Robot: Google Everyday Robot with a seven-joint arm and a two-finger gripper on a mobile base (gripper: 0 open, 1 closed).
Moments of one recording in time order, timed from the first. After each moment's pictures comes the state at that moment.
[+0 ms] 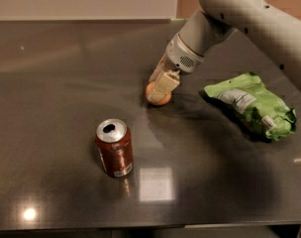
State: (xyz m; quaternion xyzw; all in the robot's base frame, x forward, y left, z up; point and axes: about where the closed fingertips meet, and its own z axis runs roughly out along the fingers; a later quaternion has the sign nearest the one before) arm 0.581 -0.022 0.862 -0.66 0.70 0.20 0.20
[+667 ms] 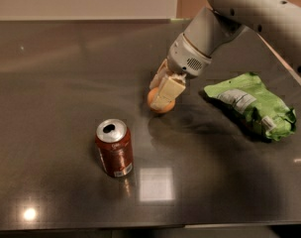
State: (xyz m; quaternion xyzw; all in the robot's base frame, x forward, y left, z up) arm 0.539 -0.026 0.878 -0.68 0.67 0.22 0.19
